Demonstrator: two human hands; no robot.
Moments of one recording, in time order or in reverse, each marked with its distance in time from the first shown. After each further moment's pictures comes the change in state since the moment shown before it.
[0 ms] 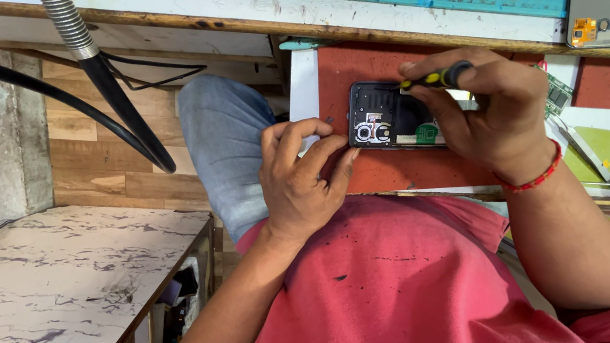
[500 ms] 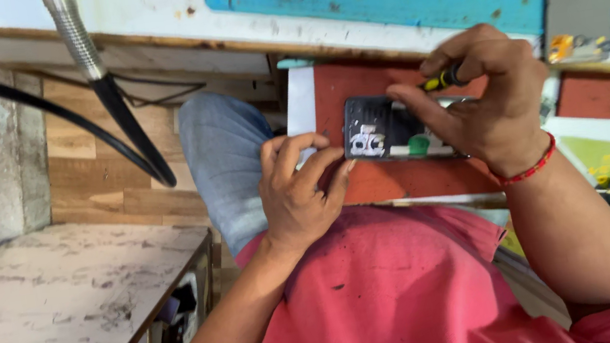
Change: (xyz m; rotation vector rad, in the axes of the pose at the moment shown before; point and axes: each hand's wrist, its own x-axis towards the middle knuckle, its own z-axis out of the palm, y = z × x) left_hand -0.001 0.000 0.000 0.000 0.024 0.022; right_hand 0.019 -0.002 -0.014 -0.335 0.015 0.017
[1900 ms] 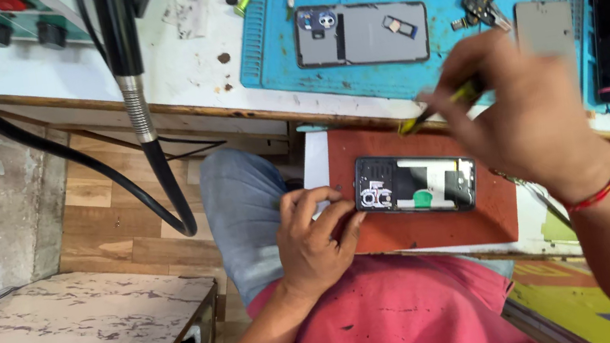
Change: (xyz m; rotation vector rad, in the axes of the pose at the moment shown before) left_hand 0.007 0.002 -0.005 -0.014 0.009 -0.002; right_hand 0.080 -0.021 -0.044 -0.025 -0.254 0.132
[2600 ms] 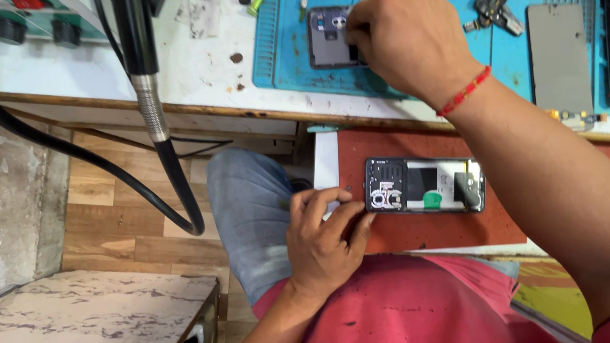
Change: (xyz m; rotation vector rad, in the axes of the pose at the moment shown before) left_hand 0.000 -0.001 -0.003 -0.037 -0.022 -0.011; right_hand 0.088 0.043 0.087 -0.266 -0.056 0.075
